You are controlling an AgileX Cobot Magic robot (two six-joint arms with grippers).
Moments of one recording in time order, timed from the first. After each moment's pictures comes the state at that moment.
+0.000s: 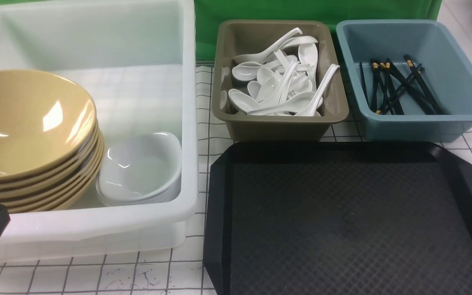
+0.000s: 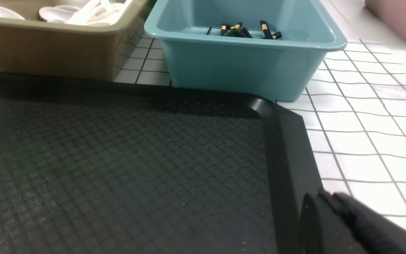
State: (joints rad) right arm 0.00 -0.01 0.03 -0.01 0.31 -0.02; left arm -0.17 0.14 -0.32 -0.16 0.42 0.27
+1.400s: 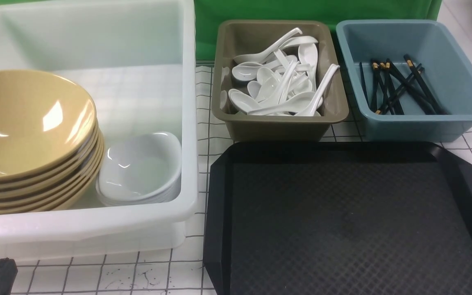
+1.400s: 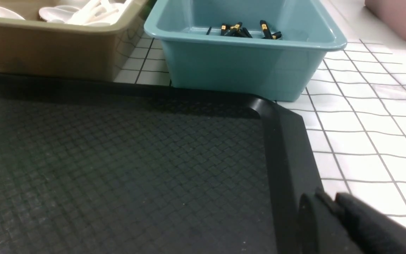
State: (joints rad) right arm 0.00 -0.01 0.03 -0.01 0.31 -0.02; left arm 0.00 -0.01 0.02 -0.01 0.35 0.06
